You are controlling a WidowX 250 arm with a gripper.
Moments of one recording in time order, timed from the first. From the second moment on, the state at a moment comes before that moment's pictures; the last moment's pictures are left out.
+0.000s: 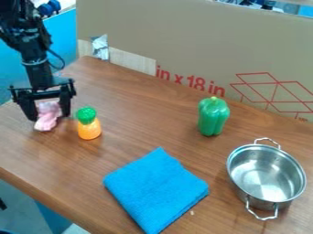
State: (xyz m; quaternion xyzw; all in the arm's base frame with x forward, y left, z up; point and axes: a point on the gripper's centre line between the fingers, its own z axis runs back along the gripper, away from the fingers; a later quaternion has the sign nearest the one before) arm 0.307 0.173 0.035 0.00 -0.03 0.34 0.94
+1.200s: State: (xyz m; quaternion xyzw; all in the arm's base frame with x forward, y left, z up) arm 0.392 0.105 0.092 0.04 -0.10 0.15 0.98
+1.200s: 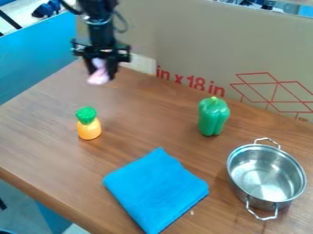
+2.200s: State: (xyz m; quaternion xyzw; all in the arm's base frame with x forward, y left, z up) arm 0.370 -0.002 0.046 0.09 -0.04 -0.01 0.99
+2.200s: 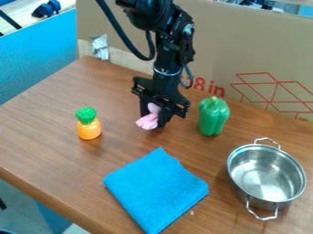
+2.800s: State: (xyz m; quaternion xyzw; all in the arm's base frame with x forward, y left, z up) arm 0.368 0.012 0.039 0.05 -0.04 0.01 1.00
